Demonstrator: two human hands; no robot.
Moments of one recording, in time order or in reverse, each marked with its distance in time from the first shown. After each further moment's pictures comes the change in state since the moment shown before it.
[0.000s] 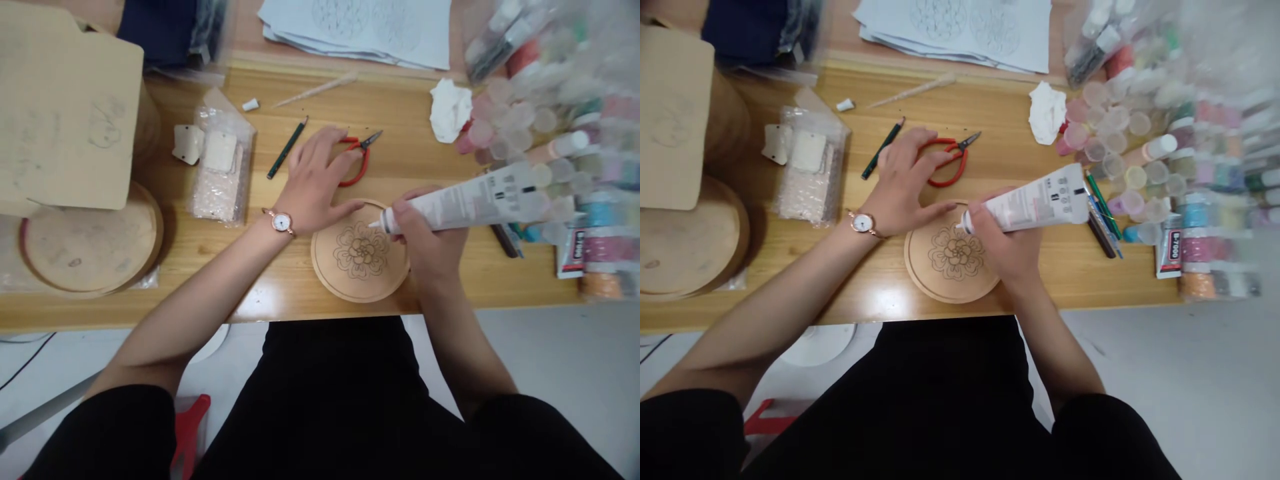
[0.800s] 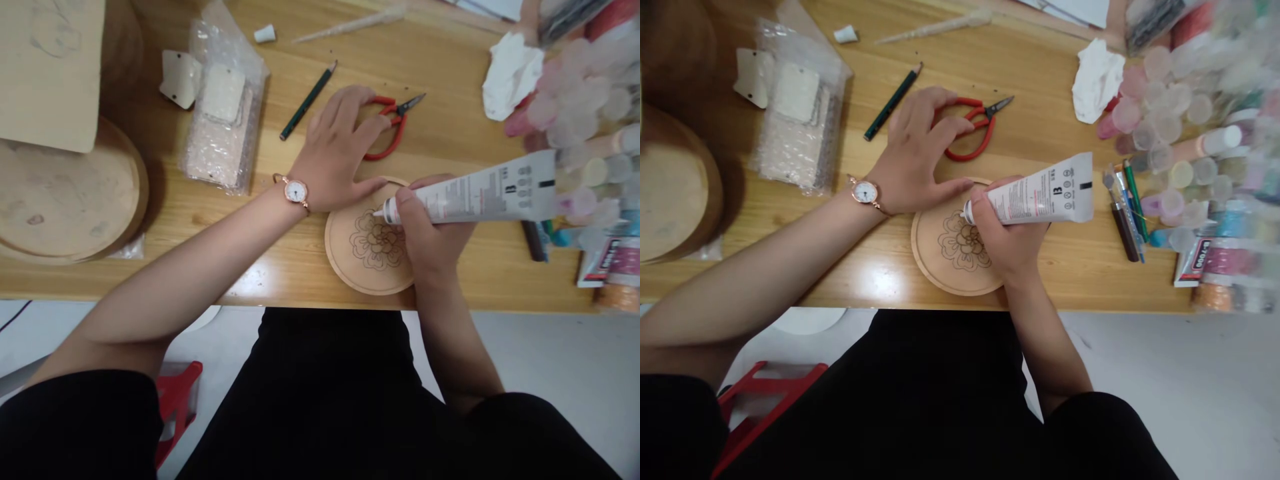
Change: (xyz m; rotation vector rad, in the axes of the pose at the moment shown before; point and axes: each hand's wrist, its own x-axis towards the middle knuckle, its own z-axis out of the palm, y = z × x) left_hand 0.002 -0.008 0.014 -0.028 -0.024 -0.034; right_hand -0.009 0.016 0.022 -0.172 -0.002 -0.169
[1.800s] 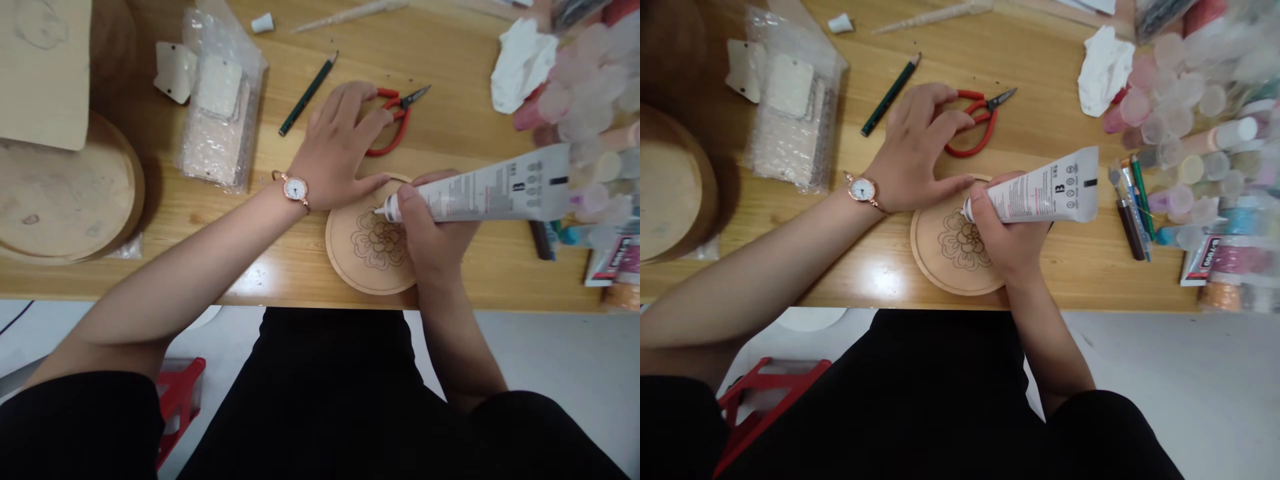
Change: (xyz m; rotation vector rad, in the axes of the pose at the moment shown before) left_hand 0.002 0.007 -0.004 0.027 -0.066 -0.040; right_hand 0.000 -0.002 0.001 0.001 -0.012 -0.007
